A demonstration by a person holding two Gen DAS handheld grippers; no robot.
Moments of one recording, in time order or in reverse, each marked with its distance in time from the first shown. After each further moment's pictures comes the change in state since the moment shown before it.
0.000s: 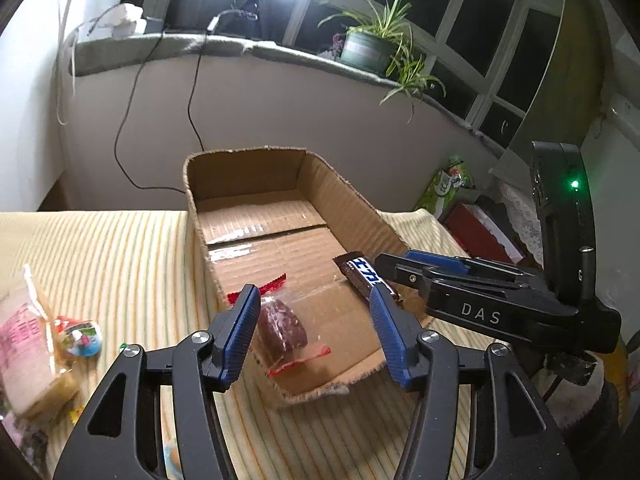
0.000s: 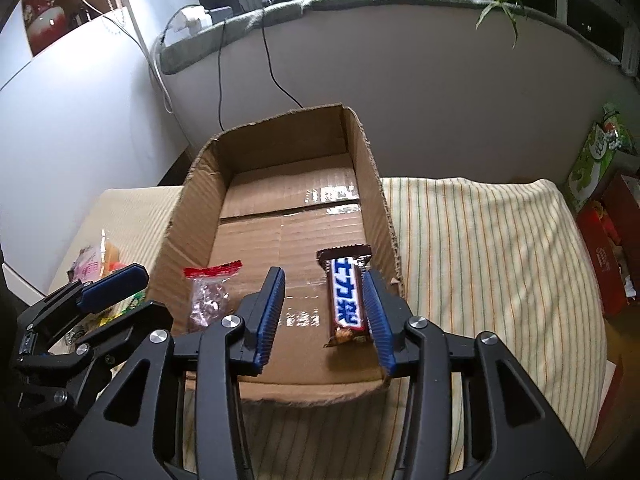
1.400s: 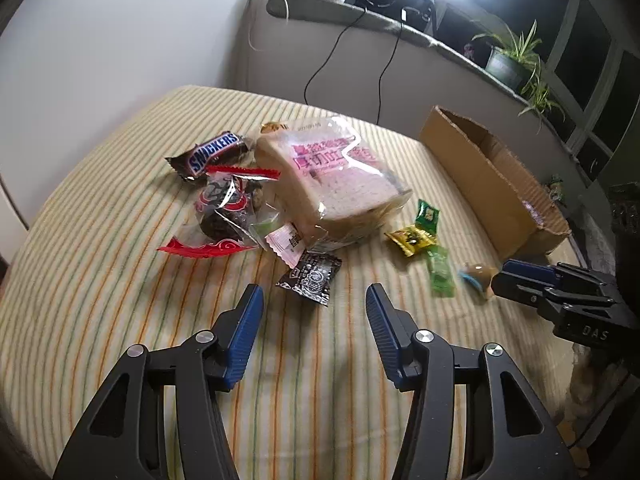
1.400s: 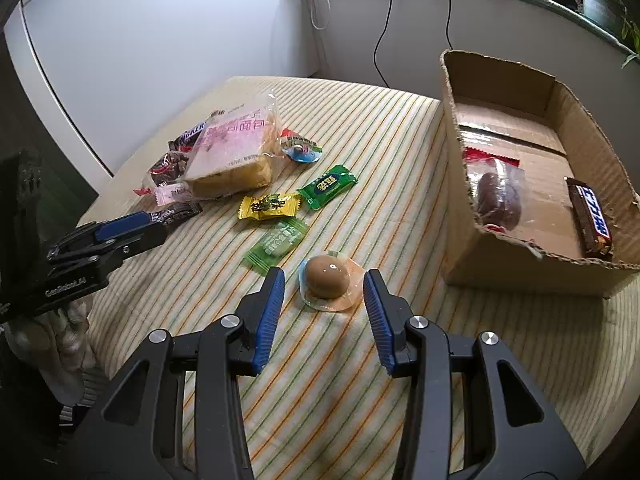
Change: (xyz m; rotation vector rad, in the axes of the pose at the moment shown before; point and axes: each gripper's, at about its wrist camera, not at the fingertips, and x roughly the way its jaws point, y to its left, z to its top) left arm -0.115 0.167 -0.122 -0.221 0.050 0.314; right arm 0.021 0.175 -0.100 -0.293 0.134 0.212
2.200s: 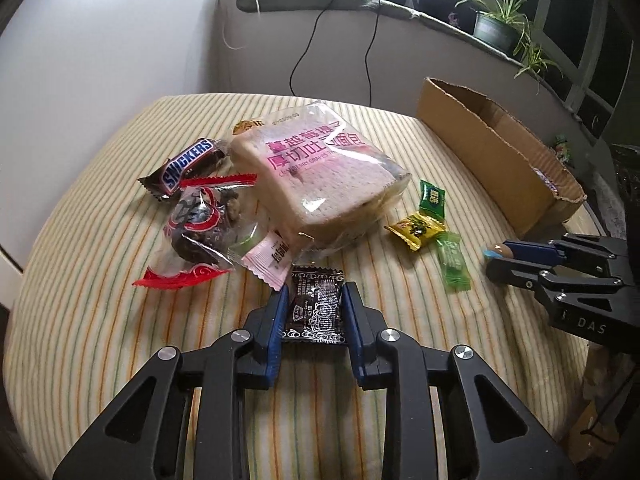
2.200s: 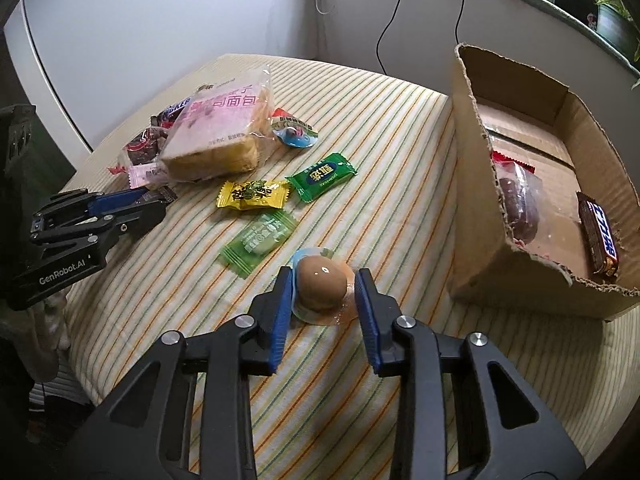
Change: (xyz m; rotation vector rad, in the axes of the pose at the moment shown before) left arm 0.016 -0.015 0.008 0.114 0.032 0.033; right arm 0.026 0.005 0.003 -0.074 0.037 -0.065
